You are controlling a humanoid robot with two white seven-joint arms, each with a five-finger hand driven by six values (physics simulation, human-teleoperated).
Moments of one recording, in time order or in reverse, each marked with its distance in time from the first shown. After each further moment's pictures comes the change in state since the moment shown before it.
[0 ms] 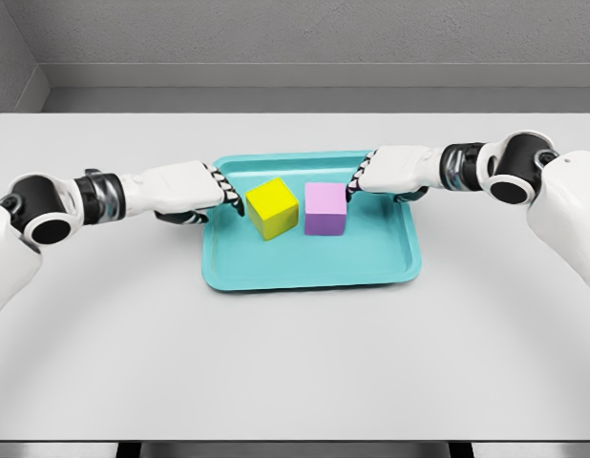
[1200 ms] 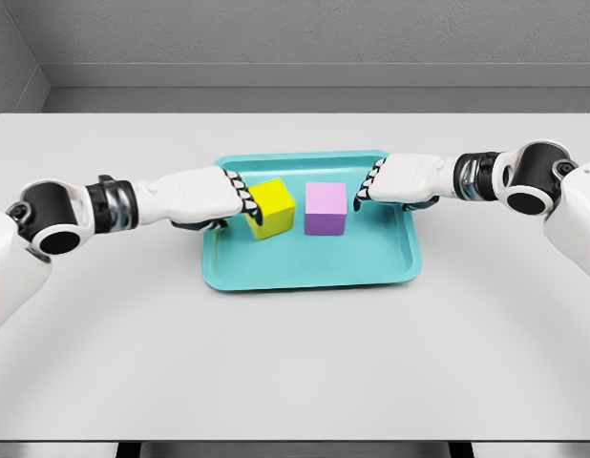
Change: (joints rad) left arm 0.032 -0.001 -0.005 -0.118 -0.002 0.000 0.006; right arm 0.038 -0.068 0.001 -0.079 -0.032 0.000 0.000
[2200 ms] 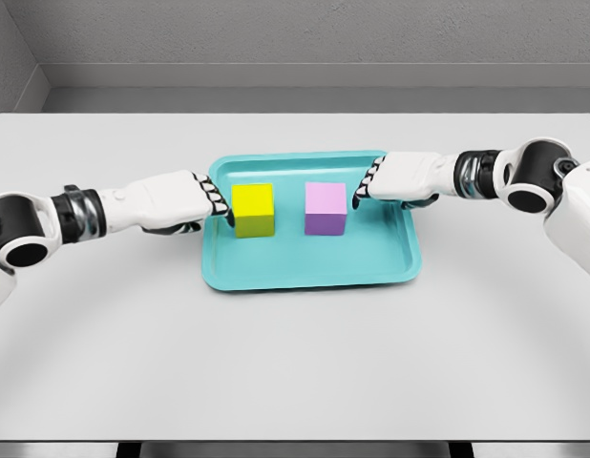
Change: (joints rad) left arm 0.041 0.103 -0.001 -0.002 0.011 0.000 0.095; right arm -0.003 0.000 -0.004 -0.003 -0.011 0.000 0.000
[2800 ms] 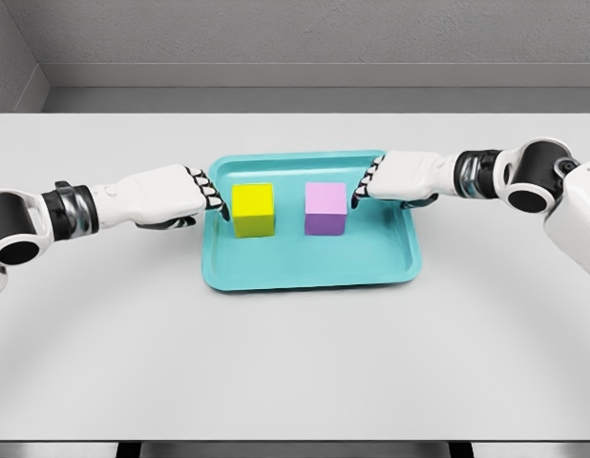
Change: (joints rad) left arm -0.003 0.025 0.000 -0.003 0.000 0.000 0.034; right arm 0.002 0.000 -0.003 0.000 -0.007 0.000 0.000
